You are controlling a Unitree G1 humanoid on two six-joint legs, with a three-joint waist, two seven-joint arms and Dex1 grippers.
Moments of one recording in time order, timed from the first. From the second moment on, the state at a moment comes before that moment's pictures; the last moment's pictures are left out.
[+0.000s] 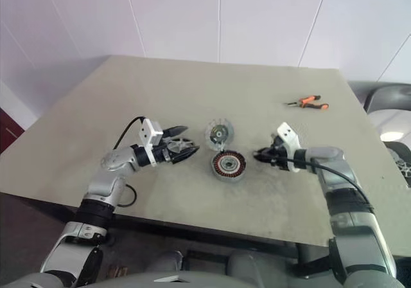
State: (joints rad) left arm -0.40 0.29 -0.06 0.30 -0.27 0.02 -0.96; right arm -0.52 -0.60 0.01 0.38 0.25 0.50 1.07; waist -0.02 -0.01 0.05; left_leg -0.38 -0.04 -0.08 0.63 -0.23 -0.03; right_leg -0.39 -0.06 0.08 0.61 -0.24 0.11
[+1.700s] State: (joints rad) left arm -0.60 0.15 -0.10 0.55 -0.20 -0.03 -0.90; right arm -0.32 -0.71 0.14 -0.01 0.29 0.57 1.07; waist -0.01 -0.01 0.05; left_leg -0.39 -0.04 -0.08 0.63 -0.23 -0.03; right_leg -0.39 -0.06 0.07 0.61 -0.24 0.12
